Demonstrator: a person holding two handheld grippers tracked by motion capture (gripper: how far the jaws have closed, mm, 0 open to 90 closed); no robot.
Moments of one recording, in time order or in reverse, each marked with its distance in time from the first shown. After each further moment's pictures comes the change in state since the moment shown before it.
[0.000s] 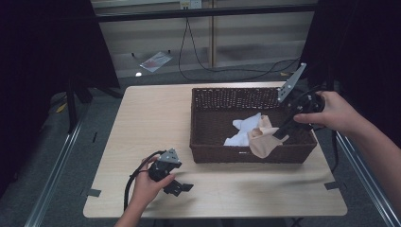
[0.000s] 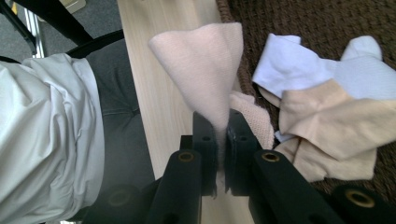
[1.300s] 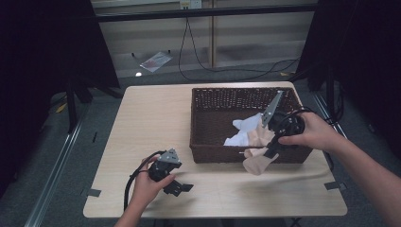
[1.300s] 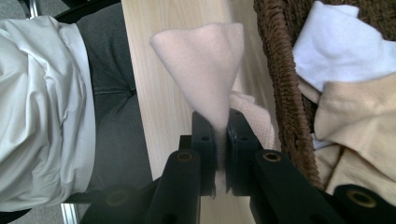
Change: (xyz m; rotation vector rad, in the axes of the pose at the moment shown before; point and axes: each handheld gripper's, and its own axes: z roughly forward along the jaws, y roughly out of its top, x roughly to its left) left arm -0.001 0.000 -0.001 0.009 0.008 -0.002; right arm 0.008 -0.003 0.062 0.124 0.027 -0.058
